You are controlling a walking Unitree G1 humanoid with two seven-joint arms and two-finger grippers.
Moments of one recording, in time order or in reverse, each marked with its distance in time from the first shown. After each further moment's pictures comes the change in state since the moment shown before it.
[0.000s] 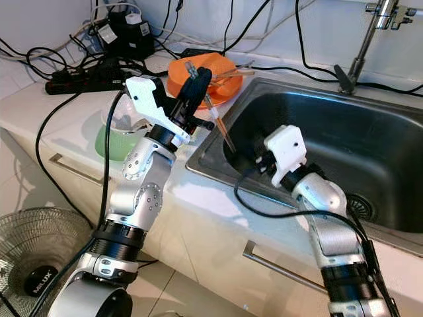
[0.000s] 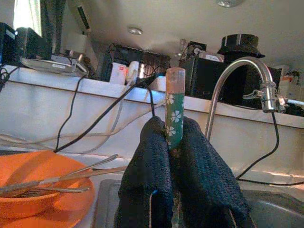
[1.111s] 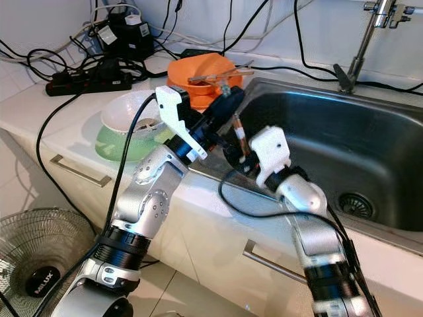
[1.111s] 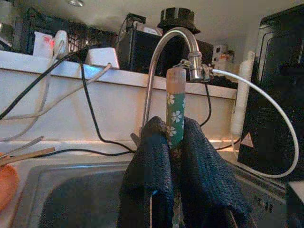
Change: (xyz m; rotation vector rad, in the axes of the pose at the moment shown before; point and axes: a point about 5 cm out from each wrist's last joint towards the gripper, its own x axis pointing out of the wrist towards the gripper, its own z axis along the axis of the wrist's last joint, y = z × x) left arm -0.003 -0.030 -0.013 -0.080 0.102 -0.246; right arm 0.018 0.013 -0.002 0.014 -0.002 -0.078
